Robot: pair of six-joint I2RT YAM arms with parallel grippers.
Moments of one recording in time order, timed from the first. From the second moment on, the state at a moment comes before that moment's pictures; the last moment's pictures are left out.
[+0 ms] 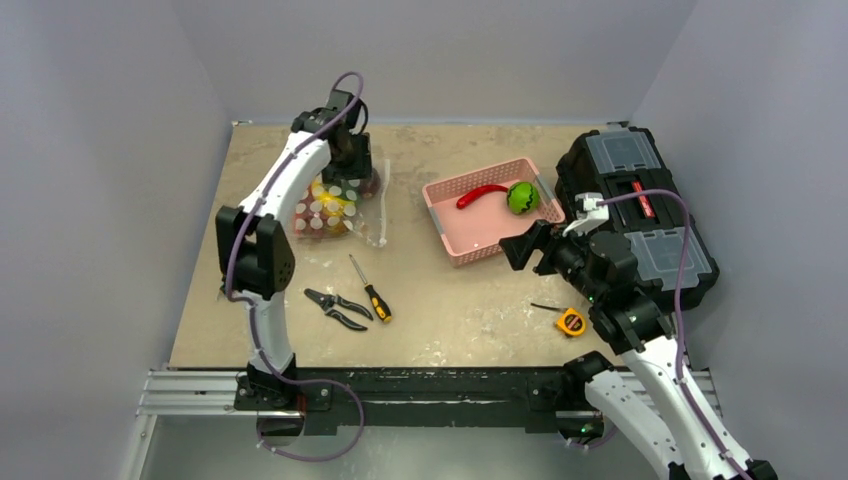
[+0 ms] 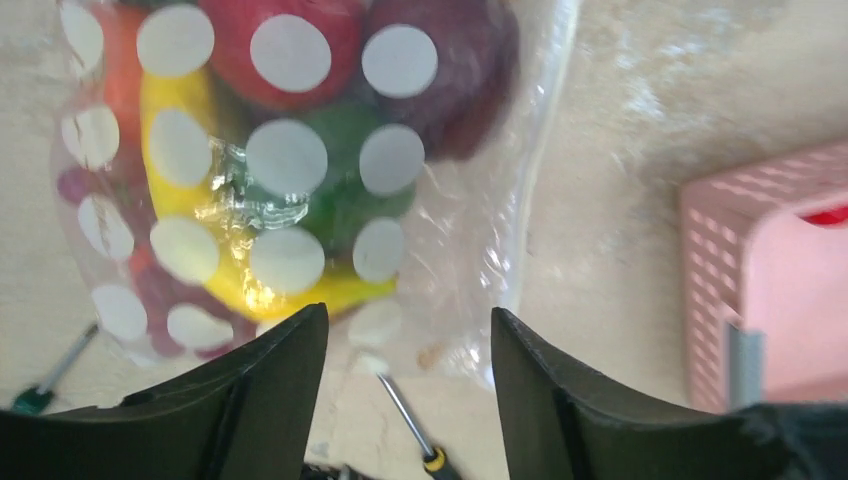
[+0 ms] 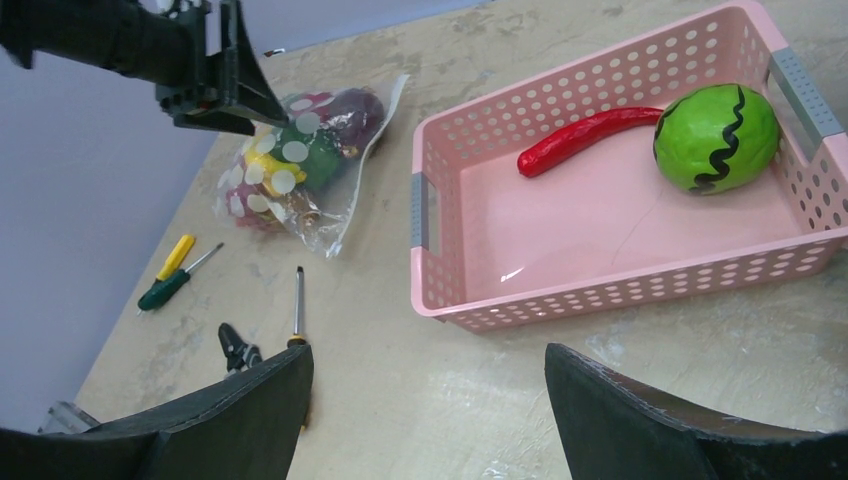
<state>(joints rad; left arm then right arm) -0.31 2.06 1.97 -1.02 -0.19 -0.37 0.38 0.61 0.71 -0.36 -0.10 0.48</state>
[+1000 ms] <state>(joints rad) -0.31 0.45 1.39 -0.76 -0.11 -0.34 0.38 0.37 1.04 -0.60 0.17 0.34</state>
